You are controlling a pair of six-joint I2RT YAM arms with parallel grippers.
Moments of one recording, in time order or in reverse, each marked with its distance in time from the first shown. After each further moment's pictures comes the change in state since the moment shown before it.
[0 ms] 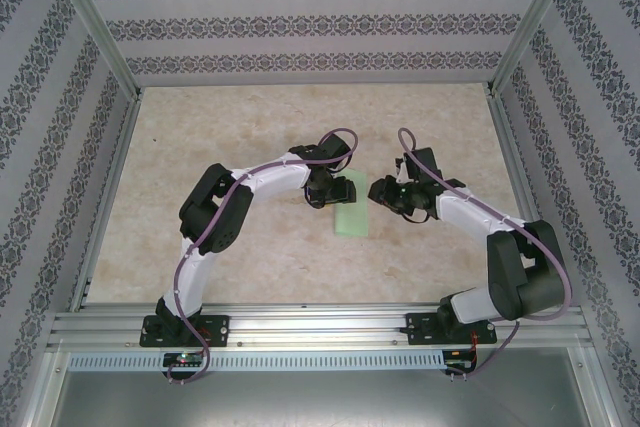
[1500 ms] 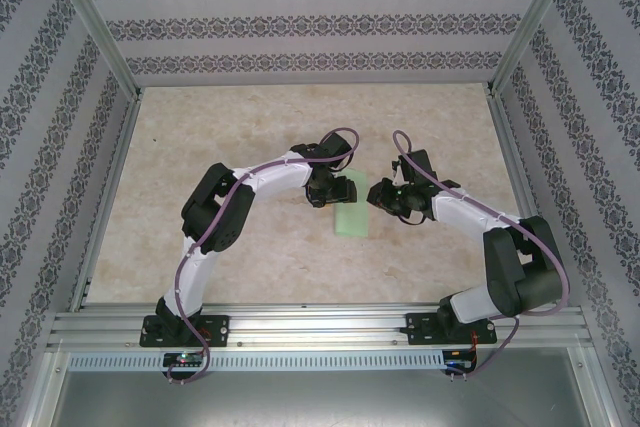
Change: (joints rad) left arm 0.000 0.020 0.035 -0.034 0.001 0.008; right arm 0.024 0.019 -0.010 0.016 0.024 0.022
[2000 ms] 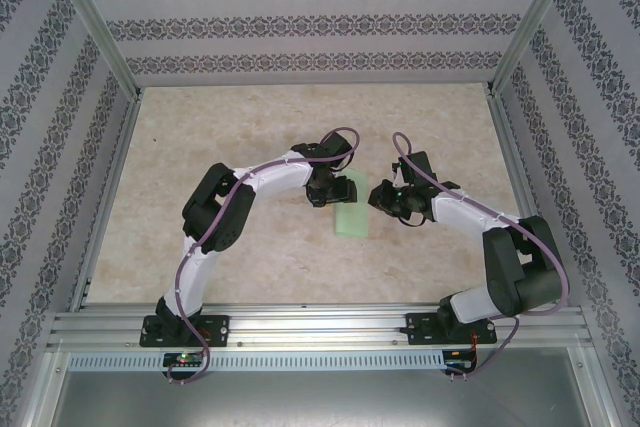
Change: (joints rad) left arm -0.001 0.006 0.011 -0.013 0.000 0.000; right arm 0.000 0.003 -0.011 0.003 0.001 0.000
